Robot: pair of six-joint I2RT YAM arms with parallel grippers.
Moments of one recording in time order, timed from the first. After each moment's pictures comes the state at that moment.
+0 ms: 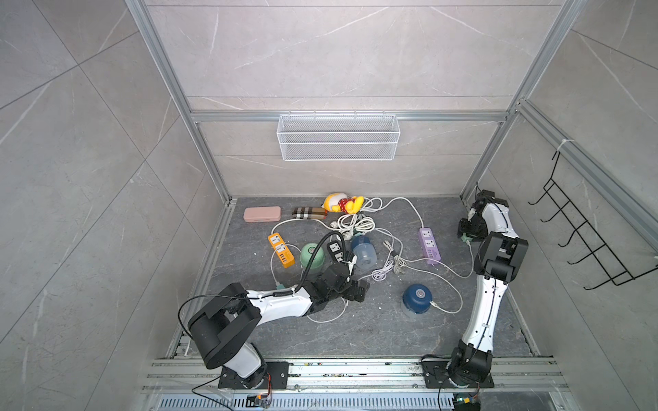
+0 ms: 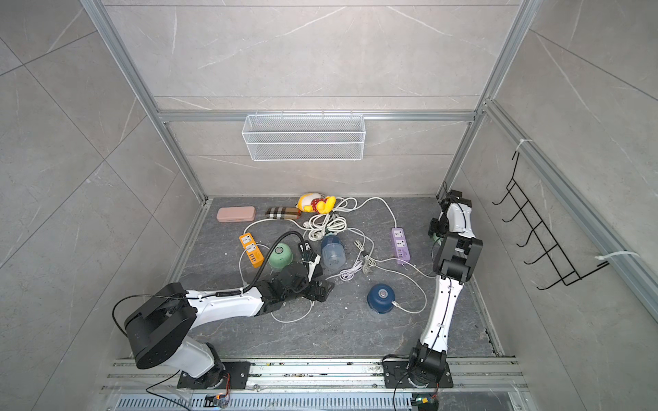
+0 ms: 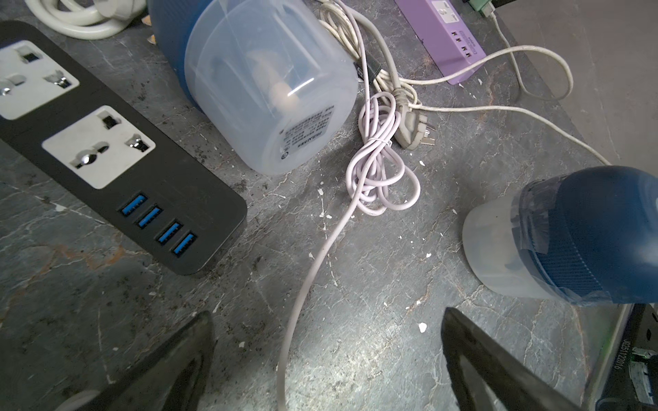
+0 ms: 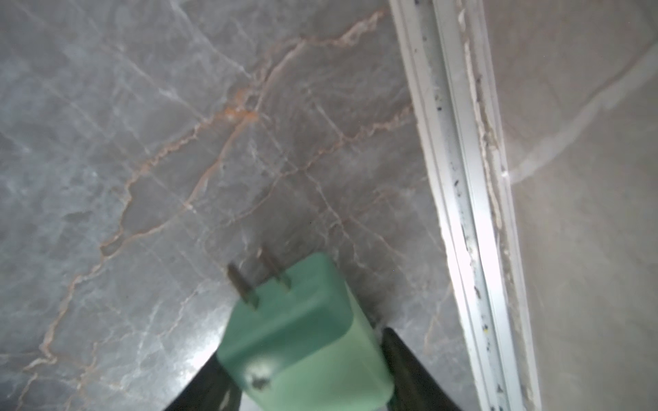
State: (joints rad) left arm -0.92 1.55 0.74 0.15 -0.01 -0.47; right arm -0.38 2.58 2.36 -1.15 0.02 -0.03
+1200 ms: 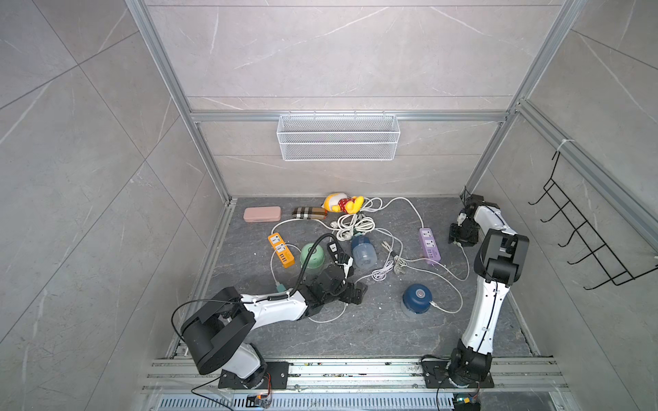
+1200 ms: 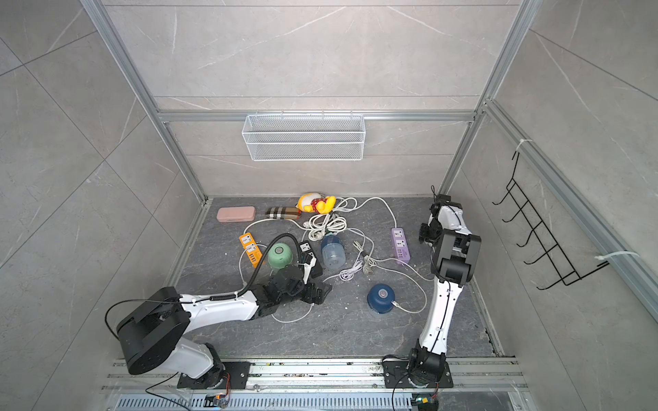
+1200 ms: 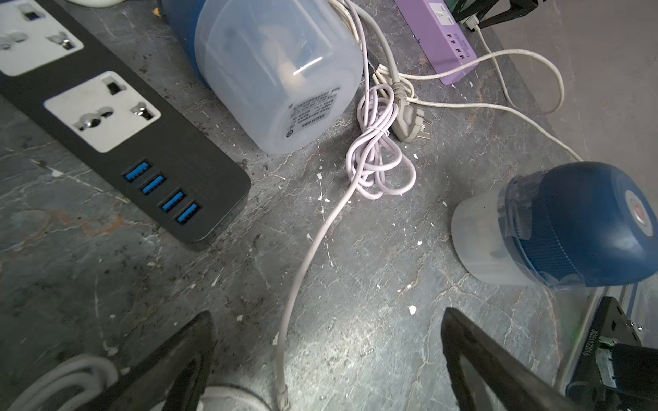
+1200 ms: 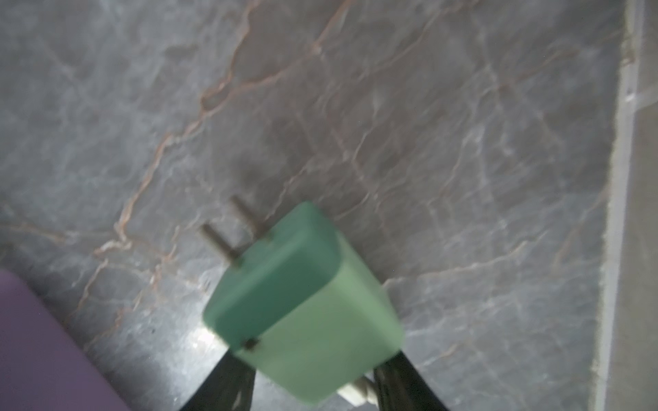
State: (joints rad) left arm -0.91 1.48 0.66 0.18 0.02 -0.52; right arm -0.30 2.36 1.96 -1.03 0.00 -0.01
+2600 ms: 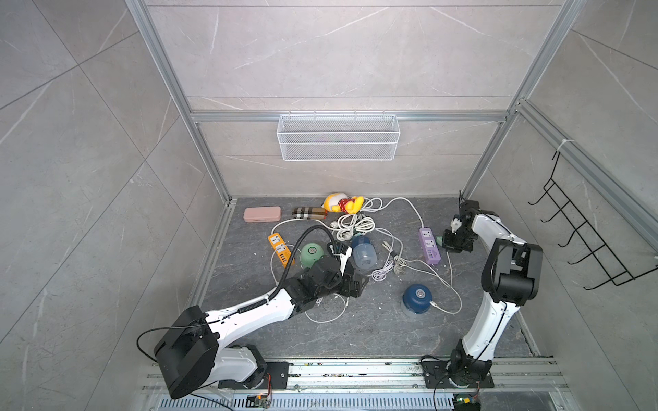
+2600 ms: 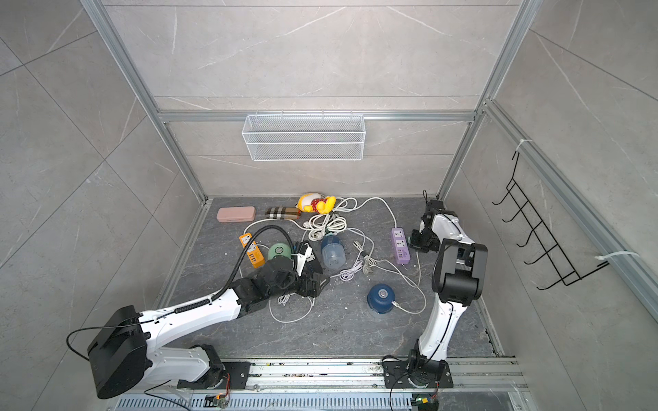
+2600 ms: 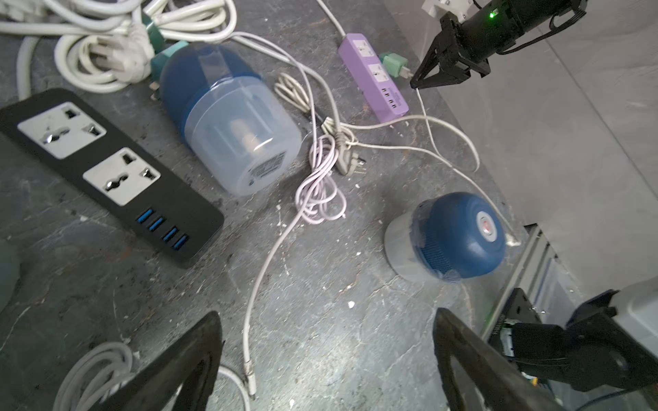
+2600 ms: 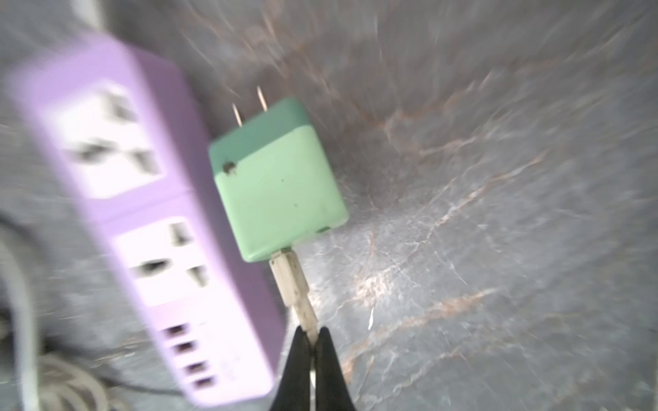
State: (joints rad) left arm -0.88 1.32 0.83 -0.05 0.10 -0.52; right arm -0.21 1.96 1.55 -0.90 -0.05 0.07
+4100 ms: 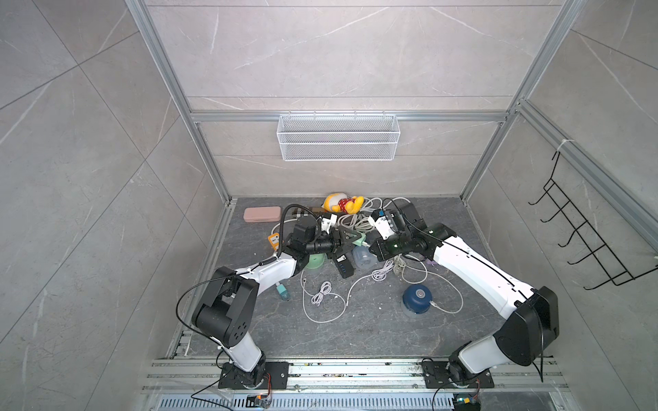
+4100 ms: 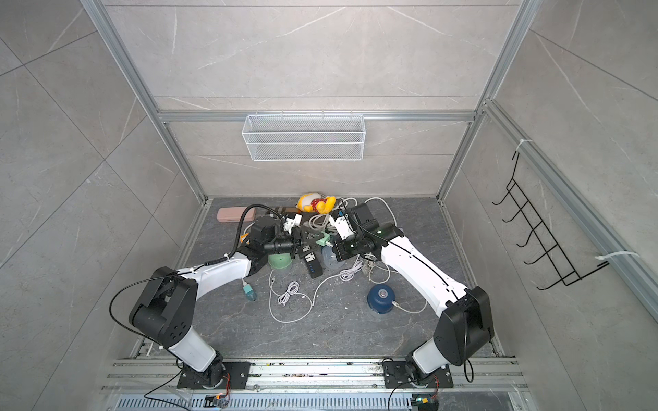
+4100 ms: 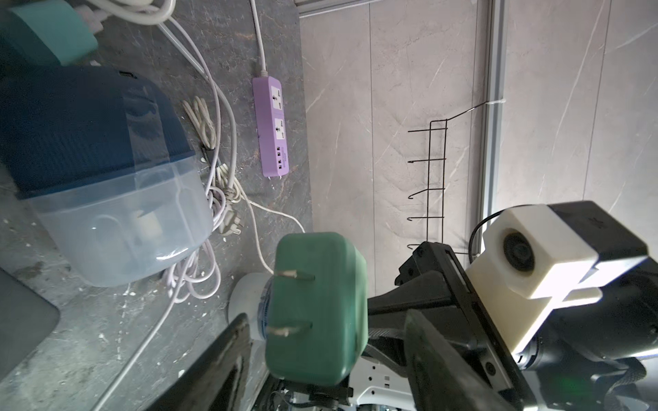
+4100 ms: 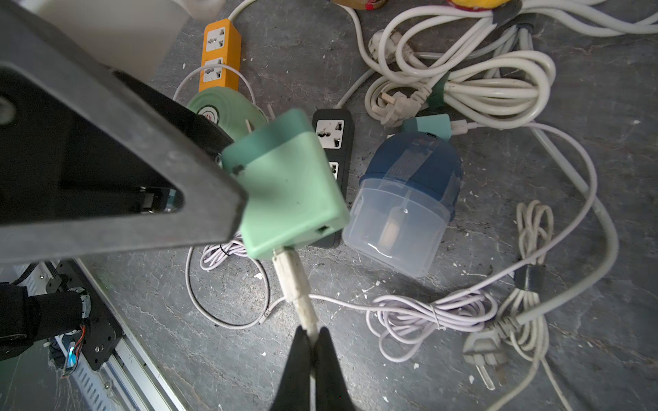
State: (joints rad) left arm -0.50 1.66 0.98 0.38 0.83 -1.18; right arm 0.53 1.53 1.37 -0.75 -0.28 0.09
